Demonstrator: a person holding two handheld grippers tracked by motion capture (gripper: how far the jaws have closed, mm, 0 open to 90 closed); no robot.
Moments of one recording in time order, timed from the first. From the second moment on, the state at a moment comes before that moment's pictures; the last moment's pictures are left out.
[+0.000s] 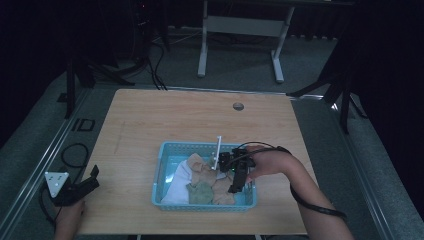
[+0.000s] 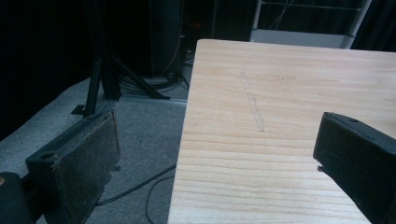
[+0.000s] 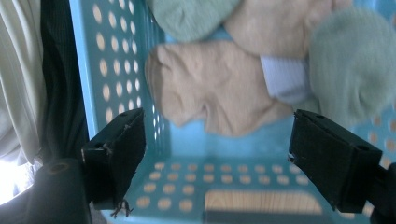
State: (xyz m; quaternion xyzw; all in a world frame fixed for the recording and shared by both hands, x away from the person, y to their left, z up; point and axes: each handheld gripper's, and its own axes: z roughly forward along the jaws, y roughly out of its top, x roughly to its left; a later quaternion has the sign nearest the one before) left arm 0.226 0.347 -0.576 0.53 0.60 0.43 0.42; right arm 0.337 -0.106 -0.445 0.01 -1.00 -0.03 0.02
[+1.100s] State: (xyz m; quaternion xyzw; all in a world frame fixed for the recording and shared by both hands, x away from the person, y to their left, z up) left arm 0.226 0.348 -0.577 0.53 0.60 0.43 0.43; right arm 0.322 -0.027 -0.508 0.08 -1.00 -0.01 0.02
